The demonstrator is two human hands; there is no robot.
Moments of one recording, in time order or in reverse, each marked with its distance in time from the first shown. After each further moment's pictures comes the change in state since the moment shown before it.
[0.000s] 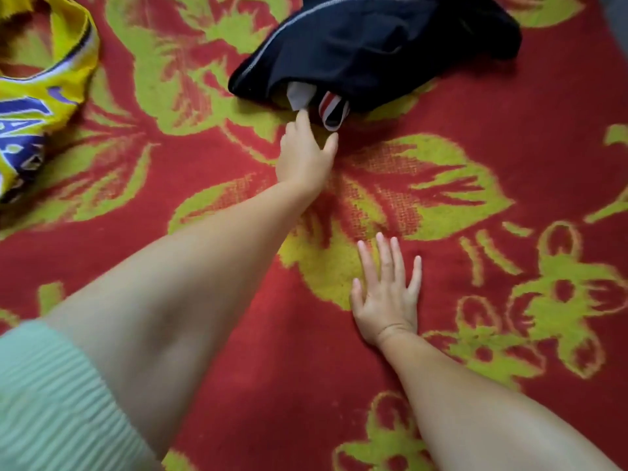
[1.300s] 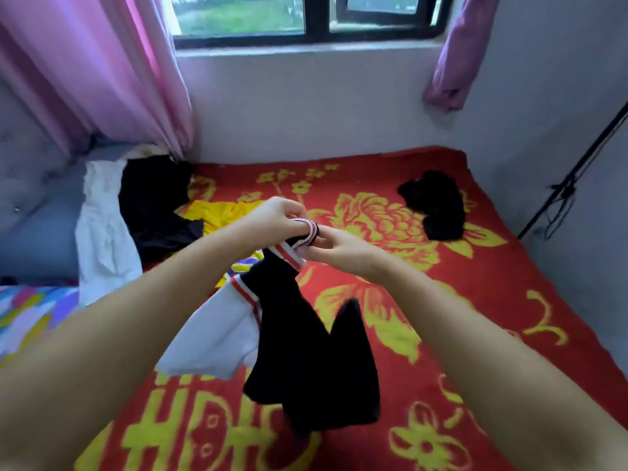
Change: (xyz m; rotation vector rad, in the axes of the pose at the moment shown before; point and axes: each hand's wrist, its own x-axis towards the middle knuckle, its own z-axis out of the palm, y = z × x) left_hand -0.315 0.062 -0.451 -0.076 -0.071 0.213; right_hand -0.095 -0.229 -0.415 0.920 -0.538 -0.584
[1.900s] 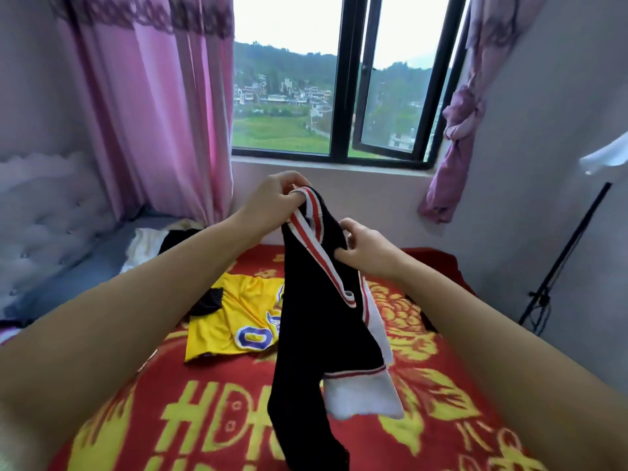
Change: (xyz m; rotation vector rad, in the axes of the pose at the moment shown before) left_hand -0.104 0.087 -0.158 -0.218 0.521 0.350; right_hand -0.045 -0.191 -0.008 -0.546 0.354 -0.179
